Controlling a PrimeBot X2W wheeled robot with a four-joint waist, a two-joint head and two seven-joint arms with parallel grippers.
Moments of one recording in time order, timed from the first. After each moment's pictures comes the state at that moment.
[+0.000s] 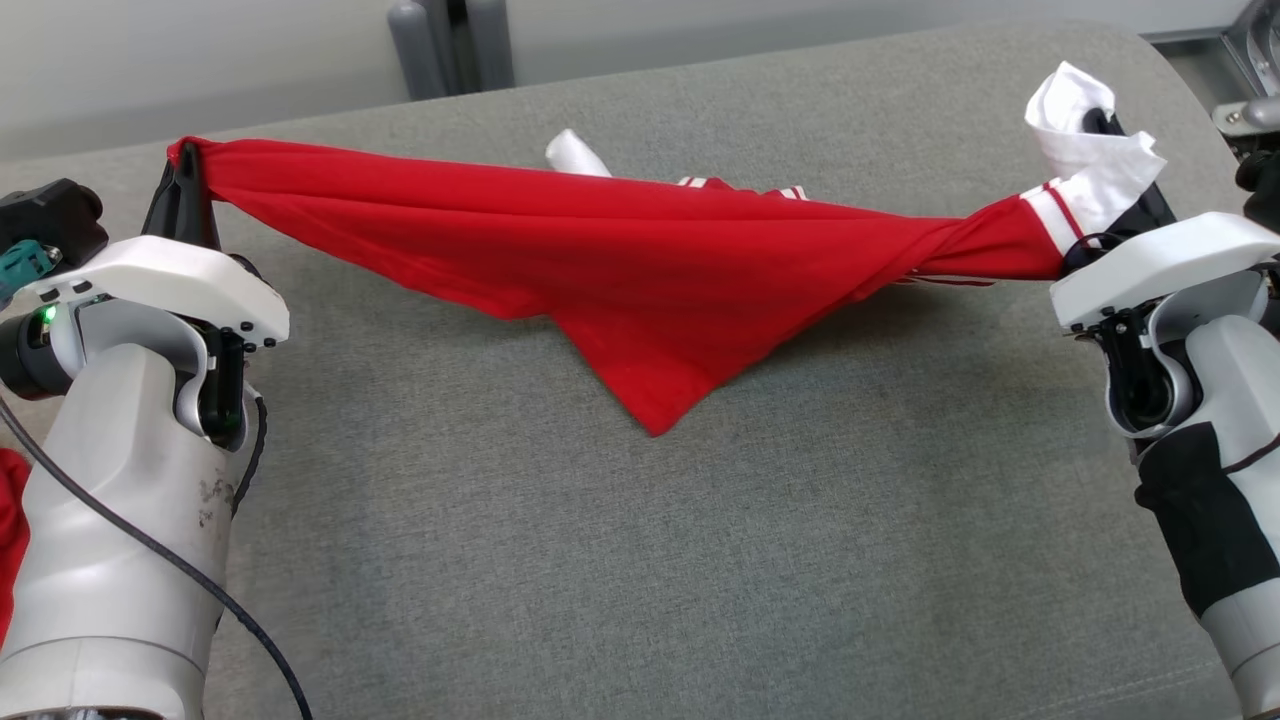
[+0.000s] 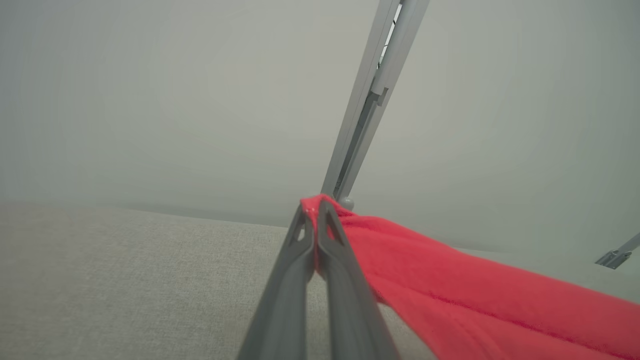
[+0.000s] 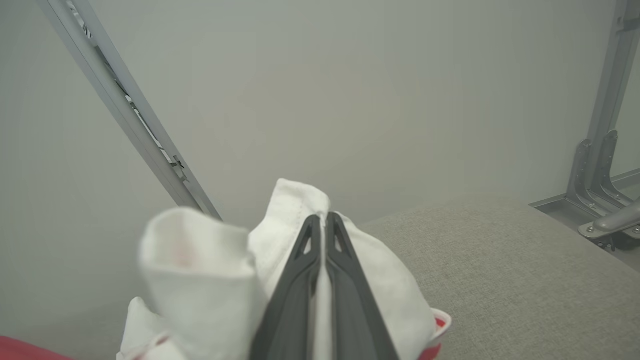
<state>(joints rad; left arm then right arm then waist) -0.86 0.17 -0.03 1.00 -0.43 -0.04 -0.26 -0.85 -0.22 0.28 0.85 0.70 0.13 -0.26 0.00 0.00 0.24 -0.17</state>
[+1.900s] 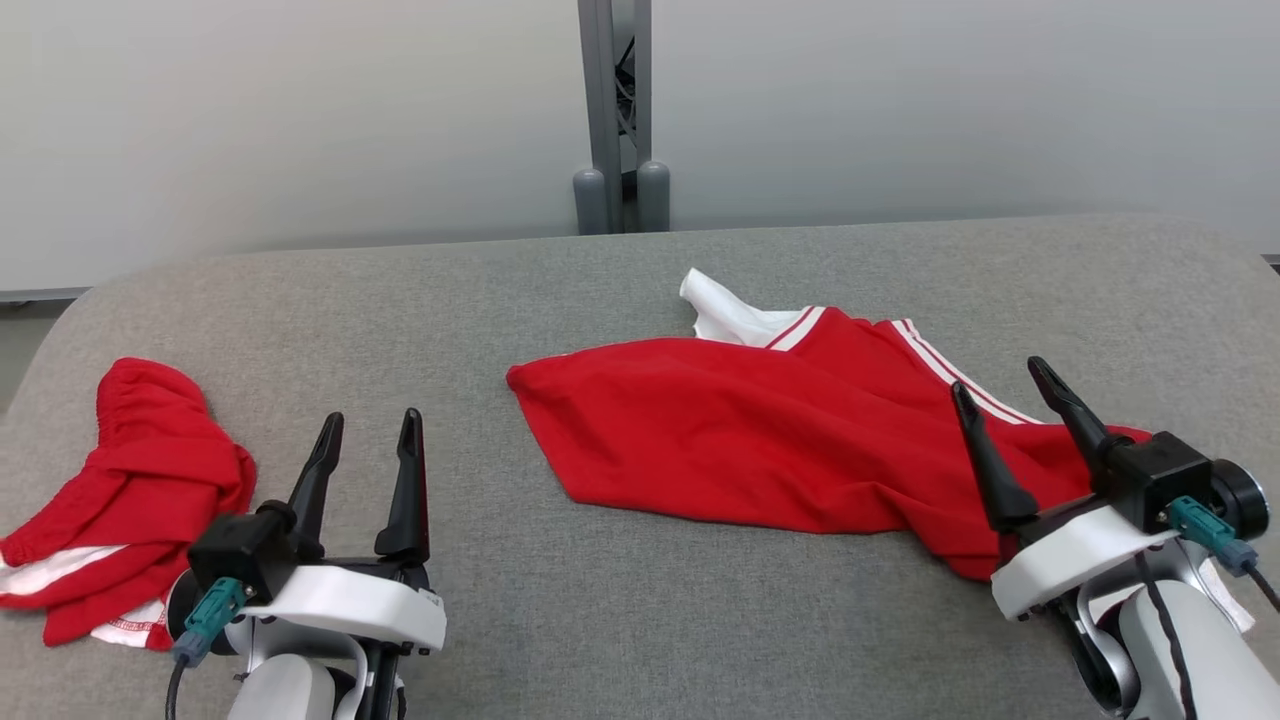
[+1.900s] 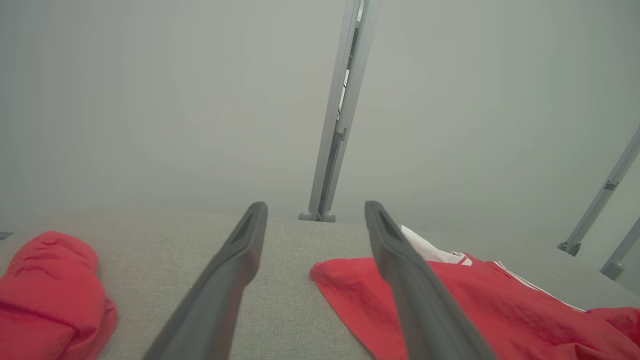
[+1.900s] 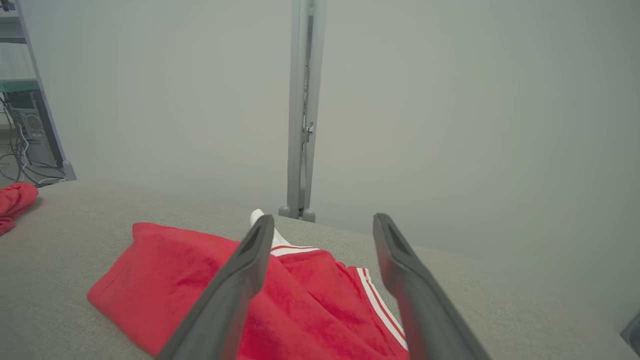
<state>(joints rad) -0.16 0.05 -0.10 0.30 -0.33 -0.03 -0.26 -0.30 -0.21 0.22 0.38 0.19 0.13 -0.26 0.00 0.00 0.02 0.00</state>
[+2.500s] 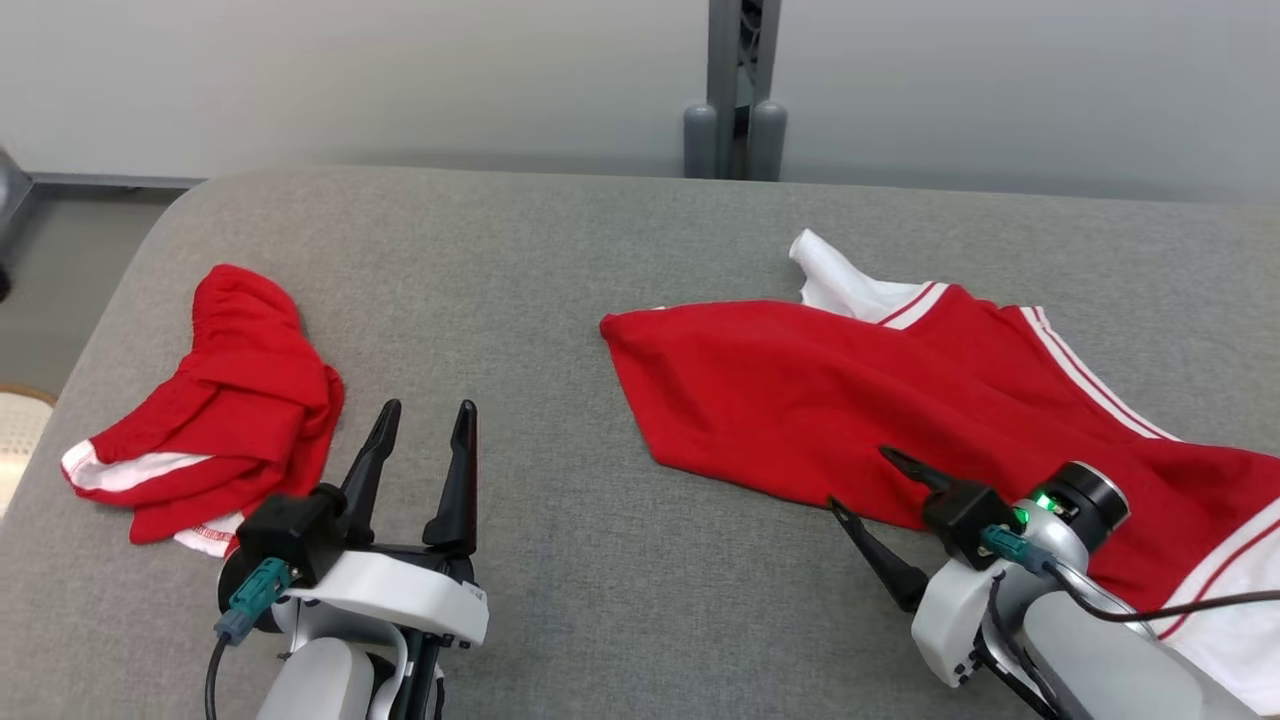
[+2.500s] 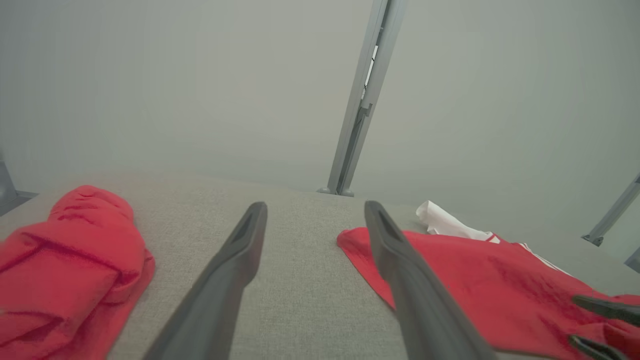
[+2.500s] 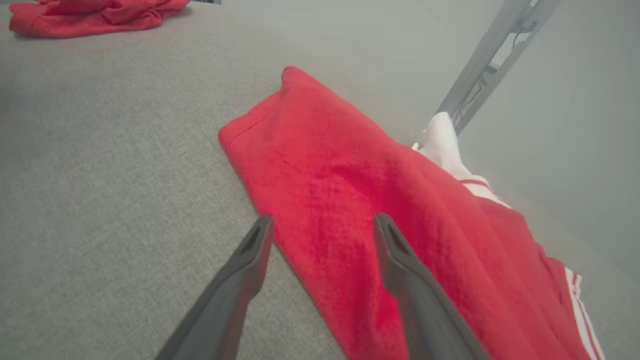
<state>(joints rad) -0.19 0.05 -0.19 0.32 -0.37 -0.03 -0.26 -0.47 -0.29 0.70 0.63 0.20 0.13 -0.26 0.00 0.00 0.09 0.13</state>
